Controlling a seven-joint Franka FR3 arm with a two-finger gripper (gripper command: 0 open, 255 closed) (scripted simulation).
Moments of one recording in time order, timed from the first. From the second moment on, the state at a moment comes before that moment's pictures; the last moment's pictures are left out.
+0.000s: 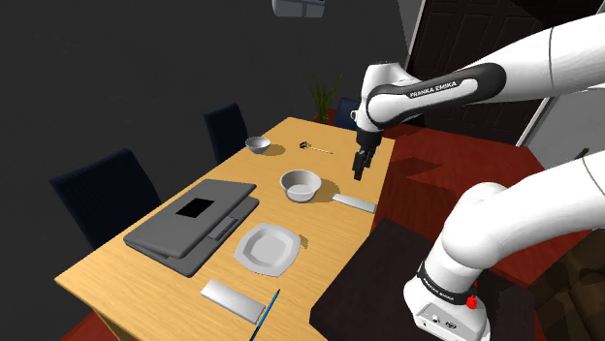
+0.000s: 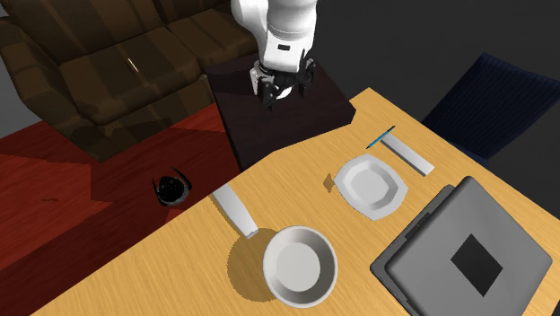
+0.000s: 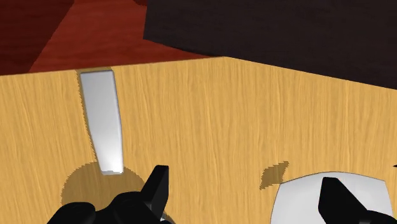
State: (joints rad) arm -0.08 -0.62 -0.20 -2.69 -0.14 2.04 -0.32
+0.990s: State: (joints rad) arm -0.08 -0.04 -0.44 -2.60 -0.05 2.56 -0.69
